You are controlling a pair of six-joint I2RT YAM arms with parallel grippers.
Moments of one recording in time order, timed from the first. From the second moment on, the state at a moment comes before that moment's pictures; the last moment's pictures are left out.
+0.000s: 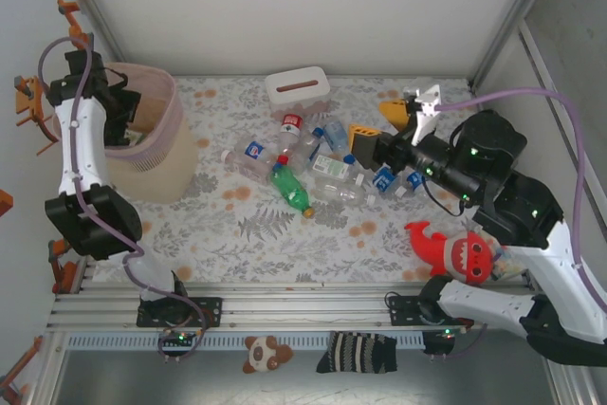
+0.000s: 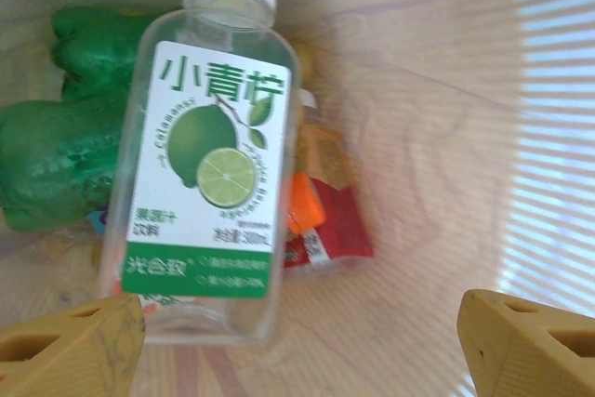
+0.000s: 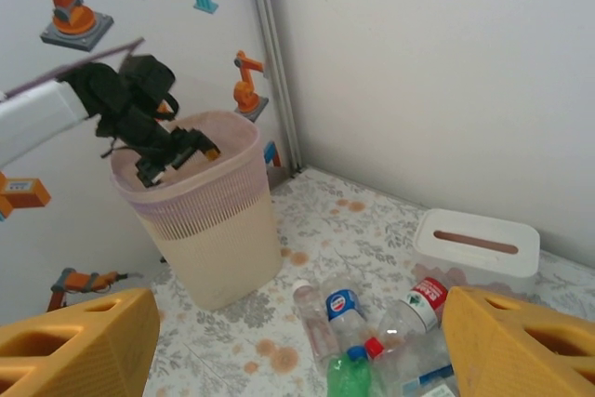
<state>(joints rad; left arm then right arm) 0.22 1.73 1.84 -1.19 0.01 -1.09 0.84 0.99 1.57 -0.69 0.01 0.16</state>
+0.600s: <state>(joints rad) 0.23 1.35 1.47 -0.71 0.33 -0.80 0.84 1.27 1.51 -0.87 0.02 0.17</state>
